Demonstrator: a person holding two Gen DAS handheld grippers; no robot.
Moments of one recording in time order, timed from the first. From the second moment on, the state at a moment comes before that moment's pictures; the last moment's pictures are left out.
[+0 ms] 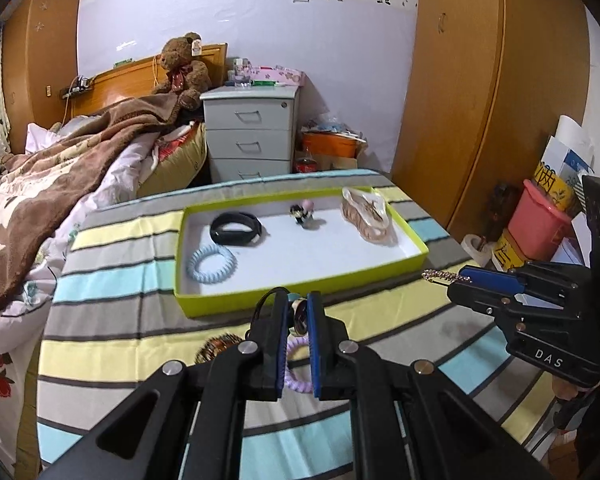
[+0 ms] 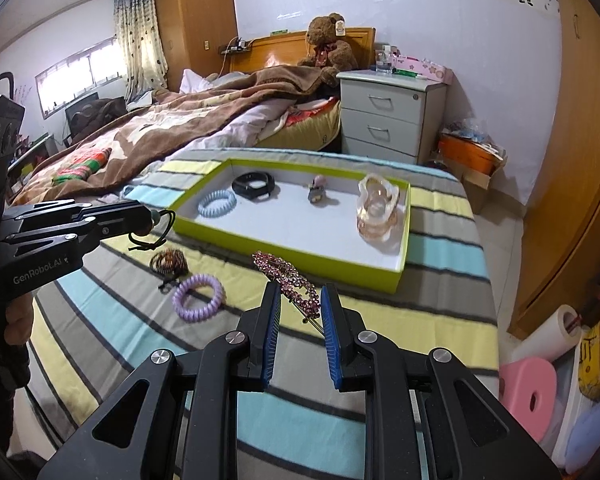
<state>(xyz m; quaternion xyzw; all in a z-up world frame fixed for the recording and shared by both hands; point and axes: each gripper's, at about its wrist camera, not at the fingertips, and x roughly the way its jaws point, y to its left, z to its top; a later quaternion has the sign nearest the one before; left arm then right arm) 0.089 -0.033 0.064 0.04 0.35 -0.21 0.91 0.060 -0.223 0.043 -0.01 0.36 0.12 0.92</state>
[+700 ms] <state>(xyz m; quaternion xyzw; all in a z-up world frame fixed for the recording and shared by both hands) 0.162 -0.024 0.077 0.04 0.35 -0.19 0.92 0.143 -0.207 0.046 -0.03 0.38 0.11 0.92</state>
